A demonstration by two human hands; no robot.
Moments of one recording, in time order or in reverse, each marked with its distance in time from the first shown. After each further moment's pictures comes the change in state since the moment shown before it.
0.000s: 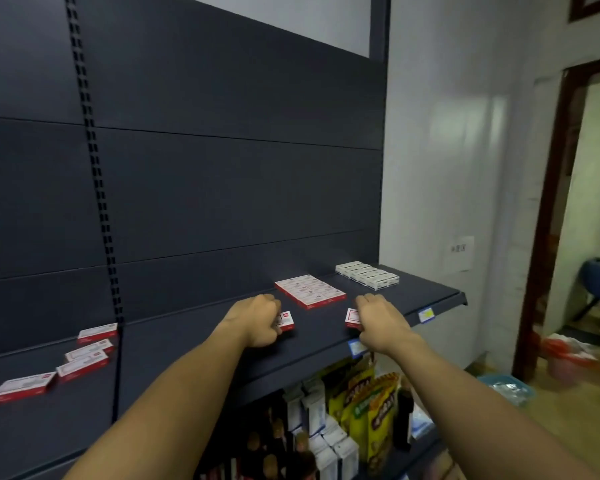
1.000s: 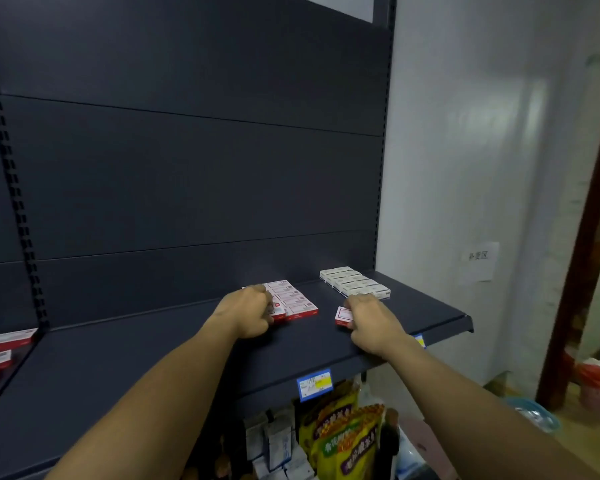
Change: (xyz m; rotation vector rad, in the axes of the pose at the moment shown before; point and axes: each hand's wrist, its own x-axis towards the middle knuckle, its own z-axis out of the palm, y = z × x) left_hand 0.141 0.041 0.048 0.004 0.025 -0.105; right_hand 0.108 0.126 0.060 0.156 0.010 -0.124
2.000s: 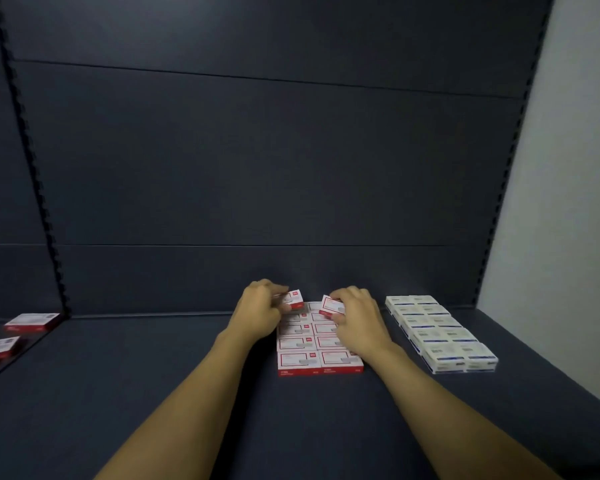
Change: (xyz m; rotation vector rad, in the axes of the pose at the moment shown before) left_hand 0.106 -0.071 0.077 -0.386 0.269 -0.504; right_hand 0.209 -0.020 0.112 0.402 0.121 -0.296
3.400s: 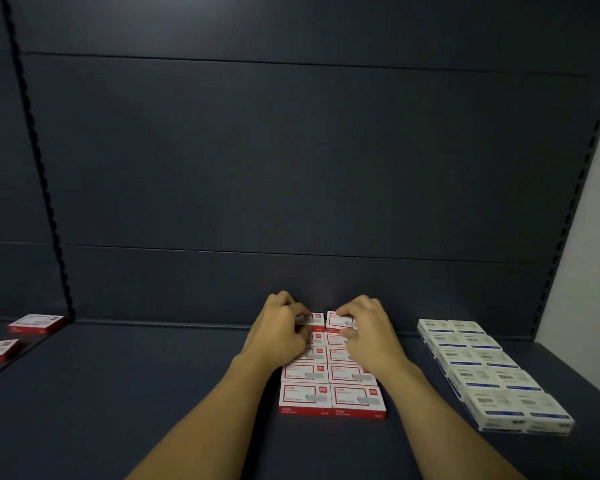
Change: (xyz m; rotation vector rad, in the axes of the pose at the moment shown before) left_hand 0.011 0.003 0.034 0.098 0.101 0.050; right_hand 0.042 0.022 0.039 0.163 -0.050 -0.049
